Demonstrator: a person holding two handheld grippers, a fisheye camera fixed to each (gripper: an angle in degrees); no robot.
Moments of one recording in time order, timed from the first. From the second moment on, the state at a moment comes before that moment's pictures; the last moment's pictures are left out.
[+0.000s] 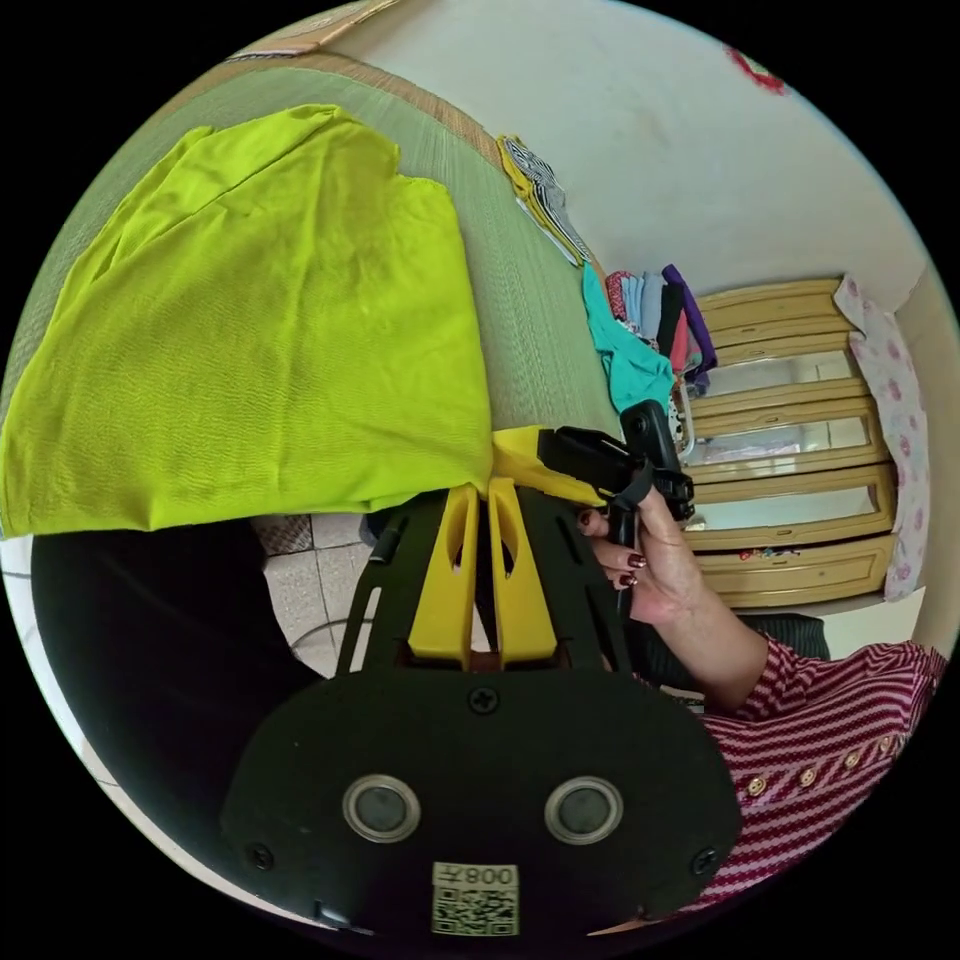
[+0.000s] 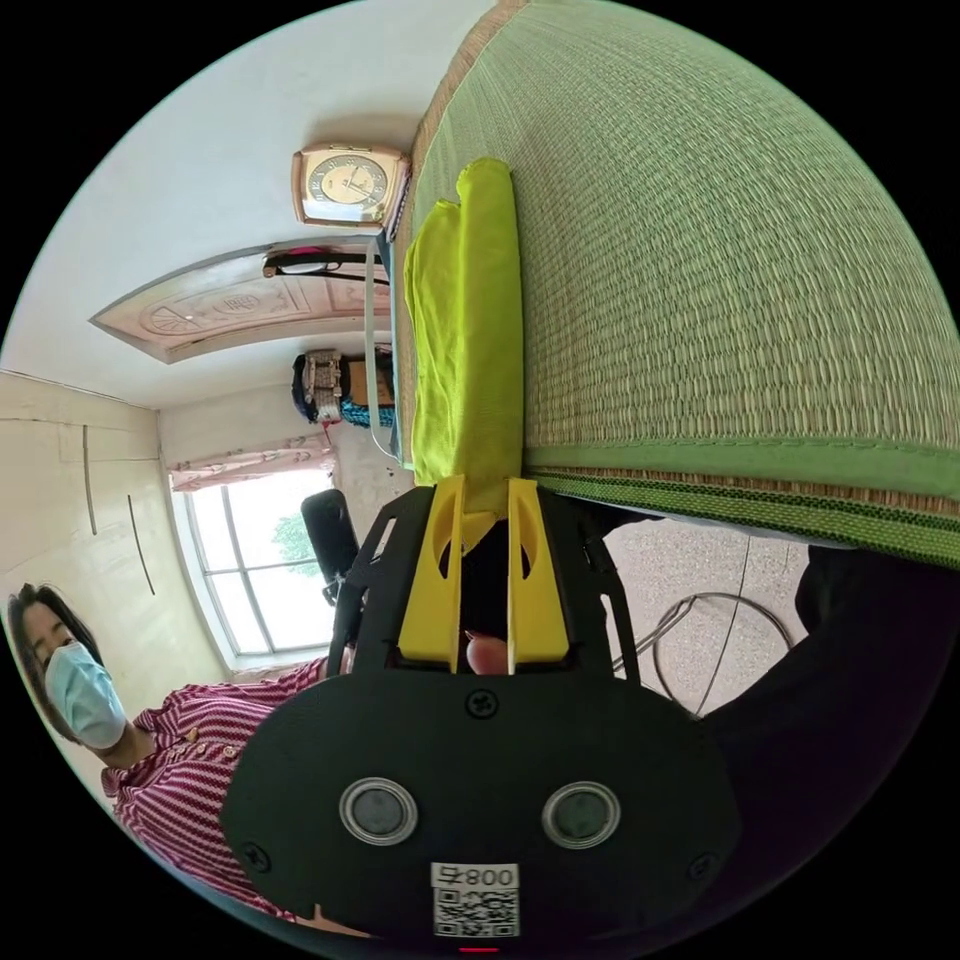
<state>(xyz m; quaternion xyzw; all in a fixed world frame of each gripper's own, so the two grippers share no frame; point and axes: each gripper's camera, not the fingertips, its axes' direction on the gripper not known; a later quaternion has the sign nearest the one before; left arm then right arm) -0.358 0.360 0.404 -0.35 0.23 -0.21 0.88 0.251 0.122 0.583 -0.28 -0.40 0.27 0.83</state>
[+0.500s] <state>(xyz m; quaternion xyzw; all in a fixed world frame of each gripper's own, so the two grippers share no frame) -0.371 0.368 0.415 -0.34 0.27 -0.26 0.86 0.283 0.139 0.589 -0.27 -0.44 0.29 0.80</state>
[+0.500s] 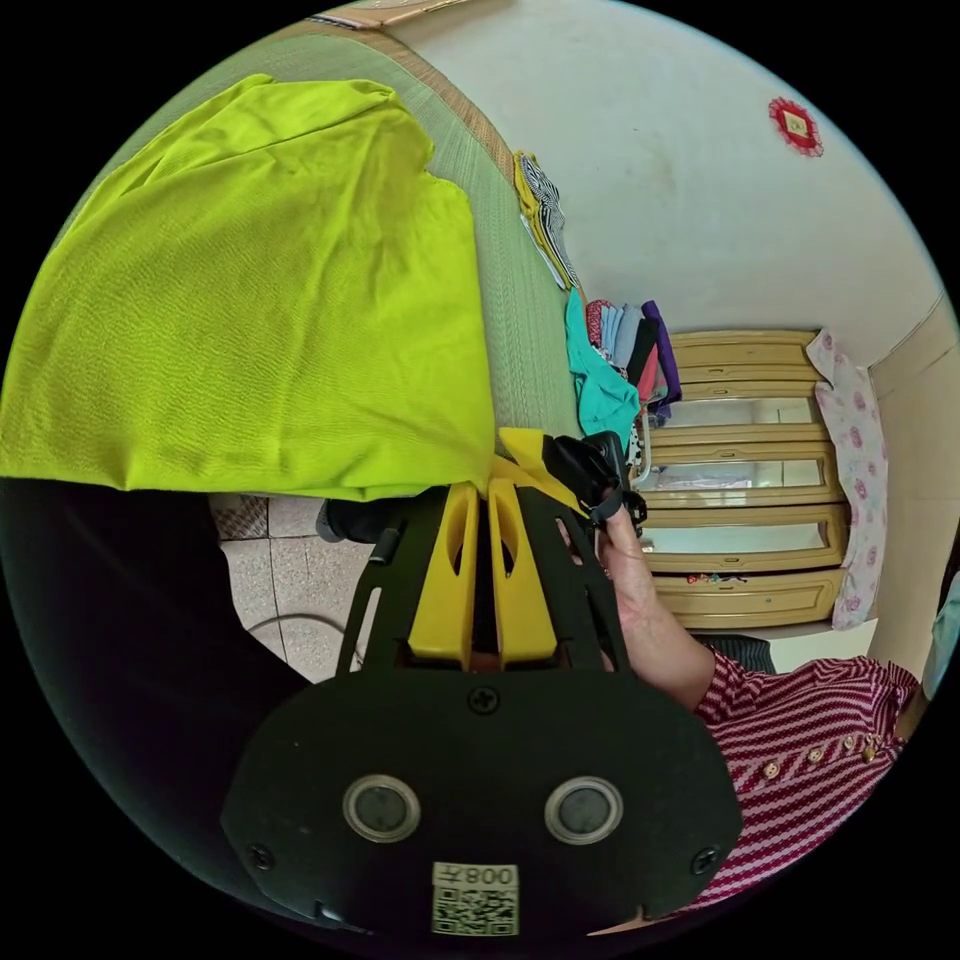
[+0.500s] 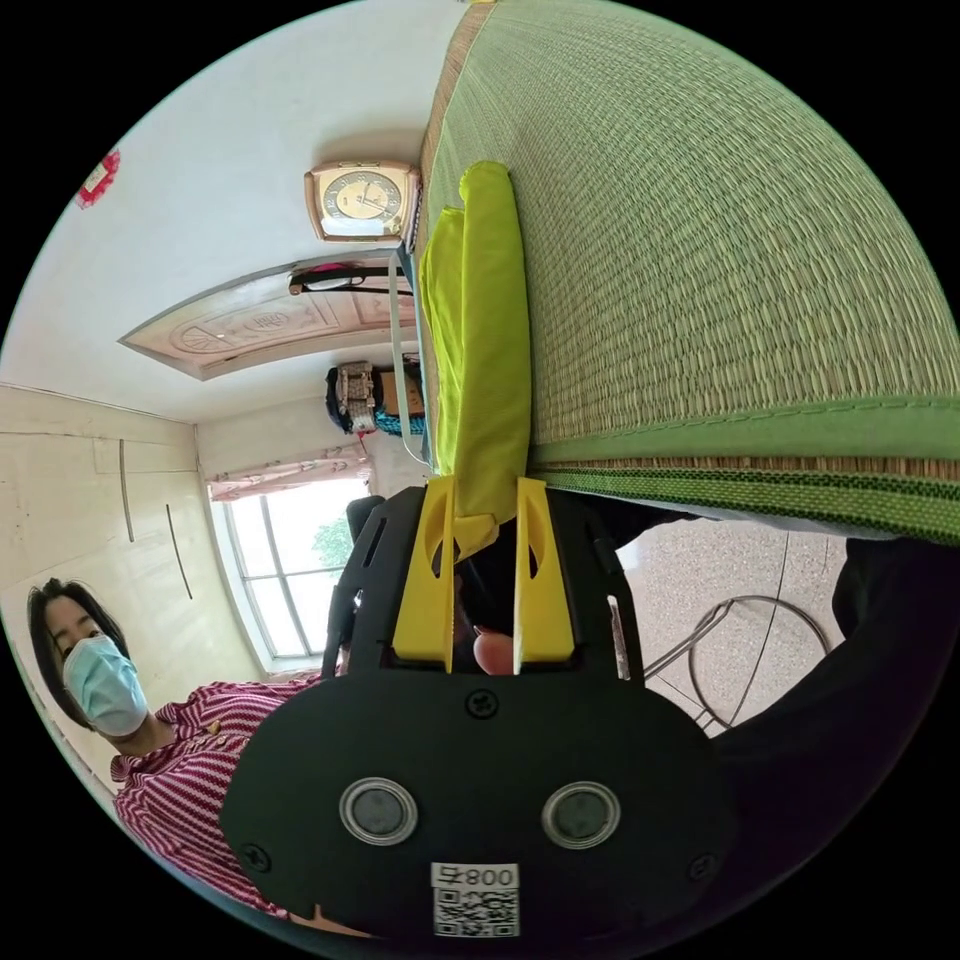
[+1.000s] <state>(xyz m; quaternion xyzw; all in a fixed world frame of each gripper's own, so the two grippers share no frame) -0.375 0.363 0.416 -0.34 0.28 -0.25 0.86 0.294 0.137 0.603 -0.28 -0.45 0.29 0.79</state>
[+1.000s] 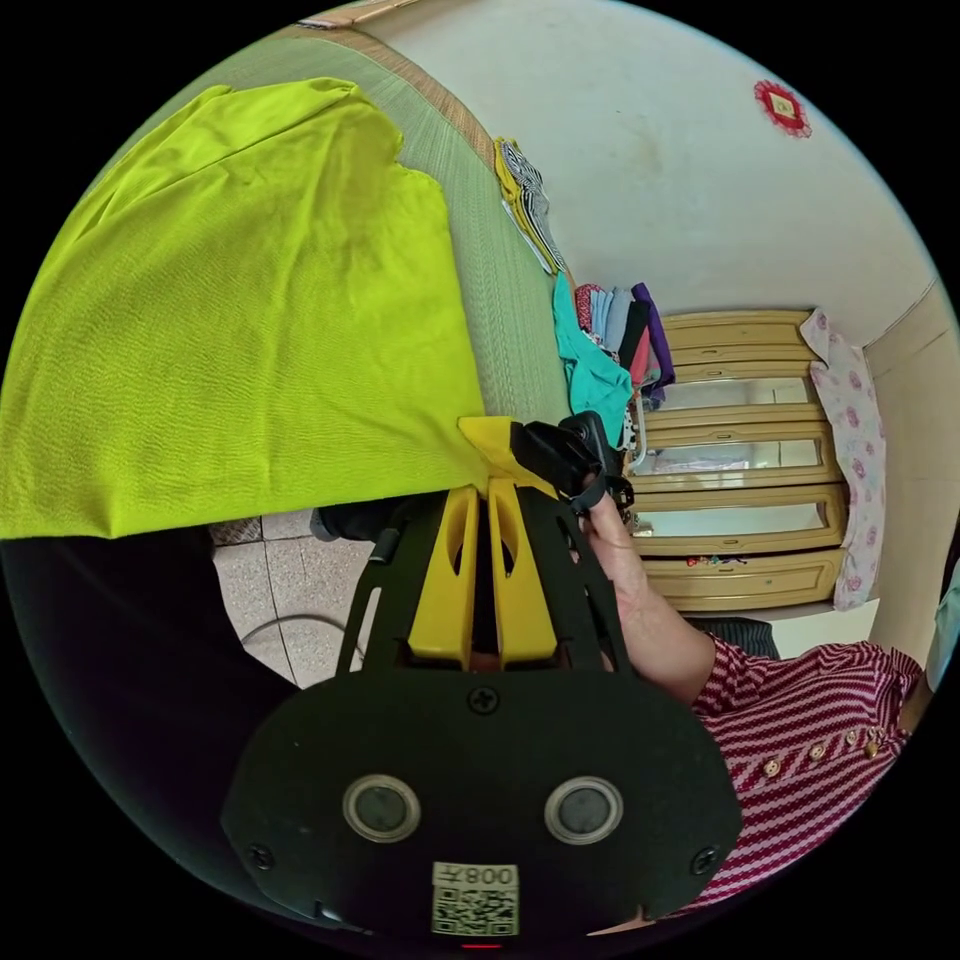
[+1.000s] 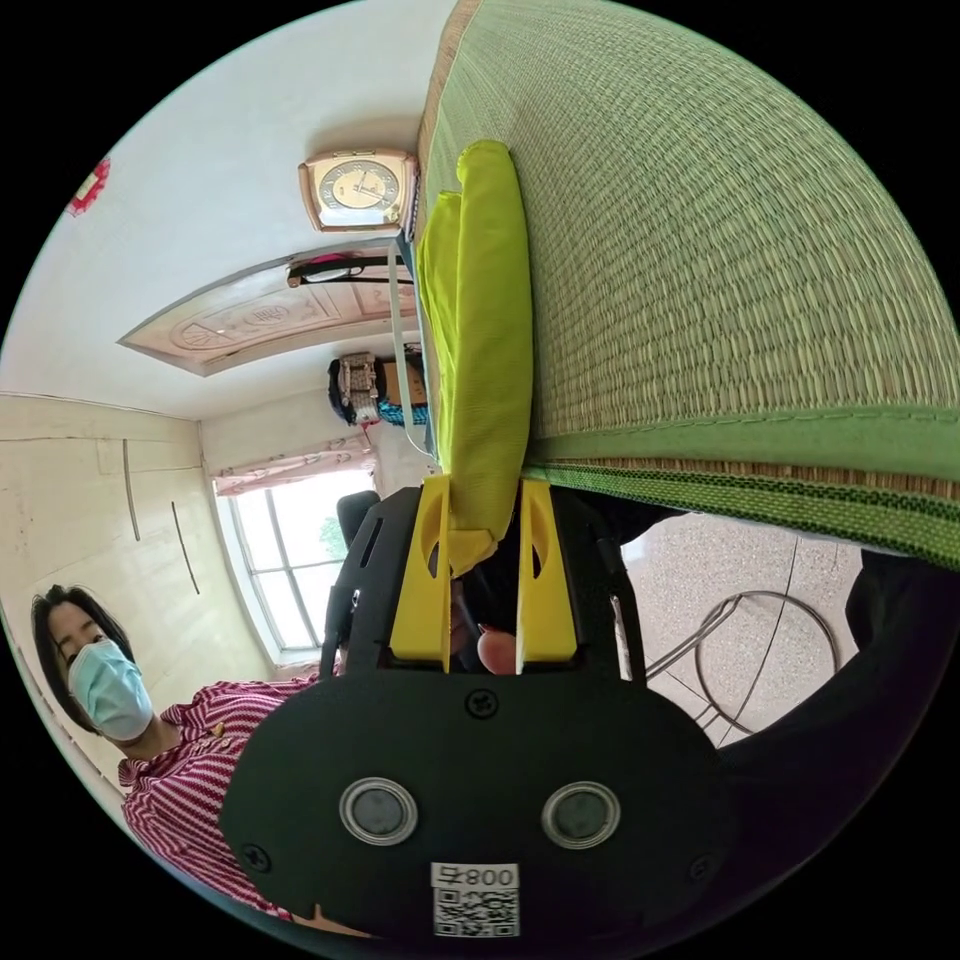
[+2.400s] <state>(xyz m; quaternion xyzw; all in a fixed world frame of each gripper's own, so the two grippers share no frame) -0.574 0.378 0.242 -0.23 0.11 -0.36 0.89 0.286 0.111 0.611 -0.32 -0.42 0.30 0.80</state>
